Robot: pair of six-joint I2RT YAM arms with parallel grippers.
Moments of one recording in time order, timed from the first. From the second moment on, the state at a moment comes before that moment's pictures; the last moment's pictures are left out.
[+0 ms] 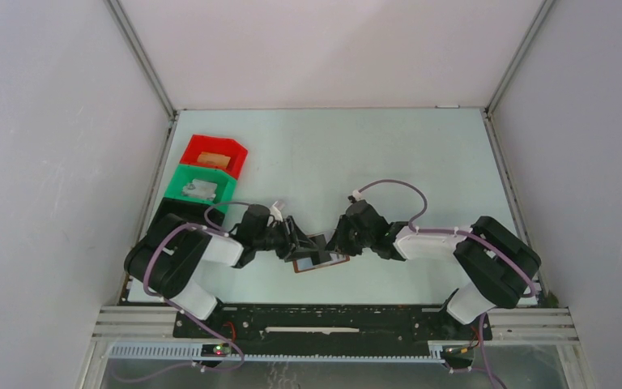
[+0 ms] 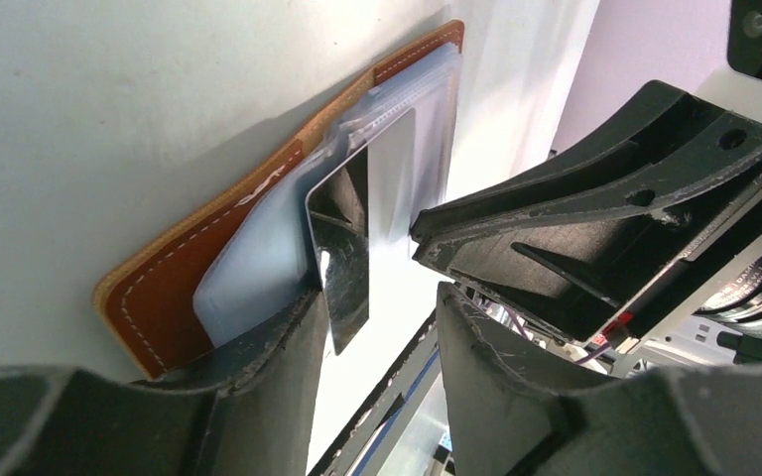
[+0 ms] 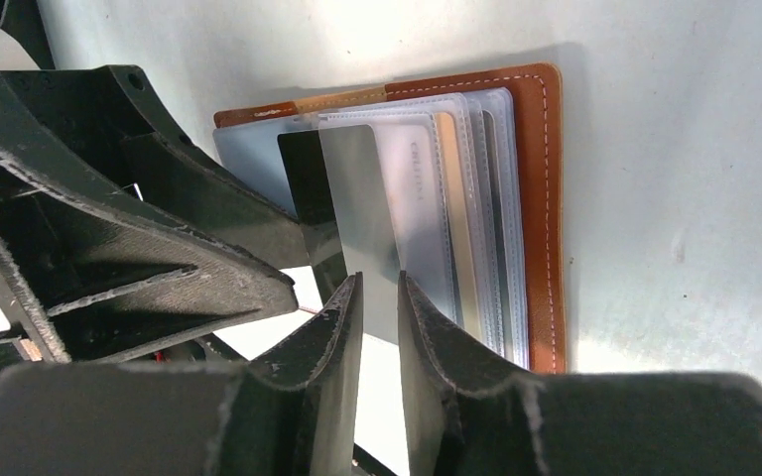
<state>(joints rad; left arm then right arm) -0.51 1.57 0.35 0.54 0.60 -1.07 0.83 1.56 0.65 0.10 -0.13 0.99</state>
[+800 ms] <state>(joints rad) -0.49 1.66 0.20 0.91 0.60 -1.17 0.83 1.64 0.66 0.21 -0.20 1.05</state>
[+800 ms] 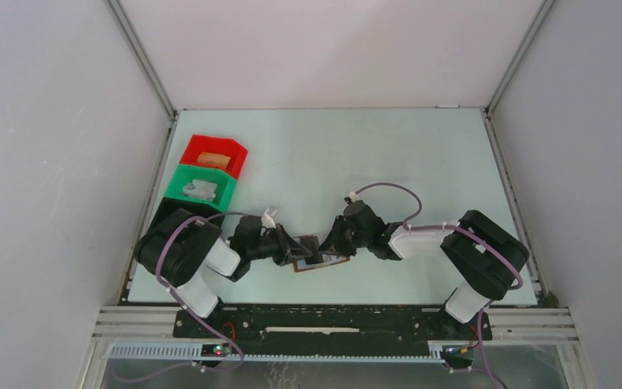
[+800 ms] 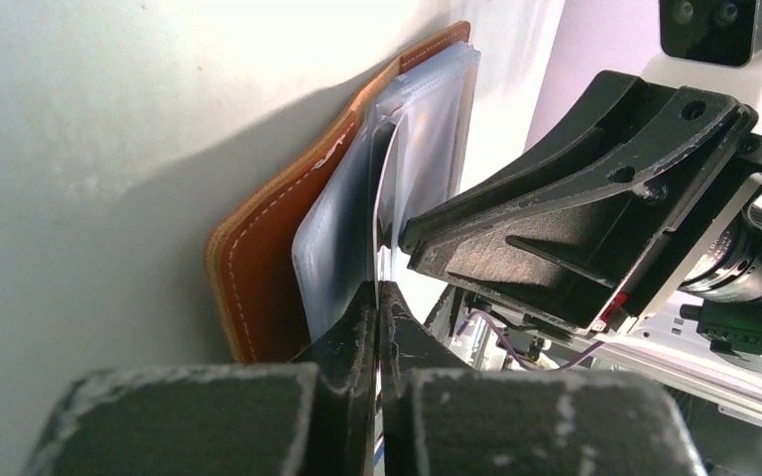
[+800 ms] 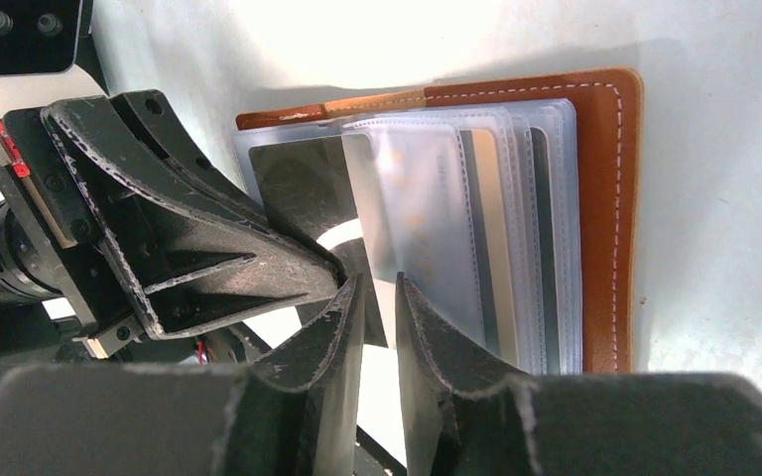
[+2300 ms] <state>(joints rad) -0.04 1.60 1.33 -1.47 -0.63 -1.10 0.65 1.29 0.62 -0.21 -0.19 0.89</state>
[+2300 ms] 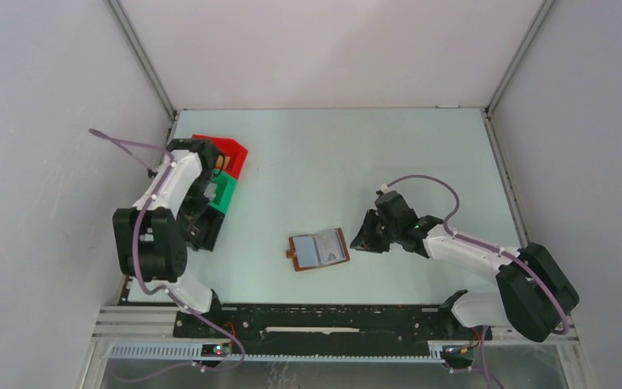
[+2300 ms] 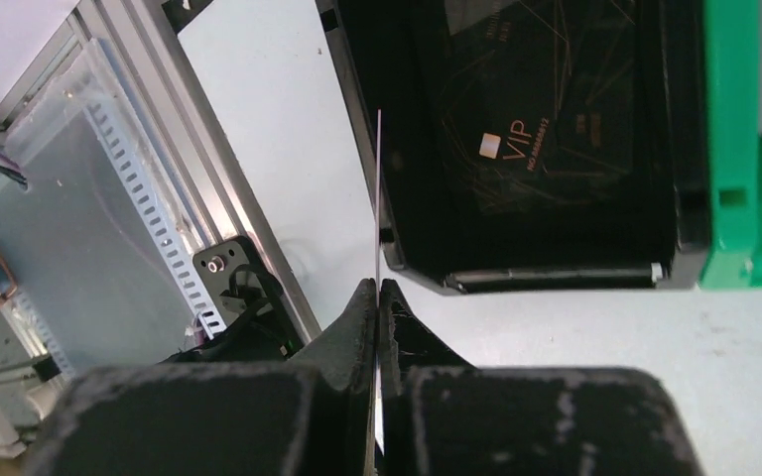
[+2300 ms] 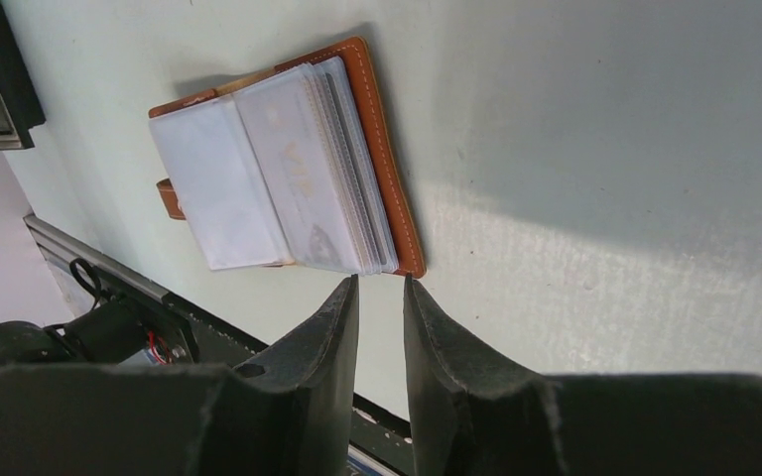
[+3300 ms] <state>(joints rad) 0.10 1.67 1.42 -1.41 -0.44 -1.10 0.77 1.43 0.76 -0.26 -0.19 0.90</state>
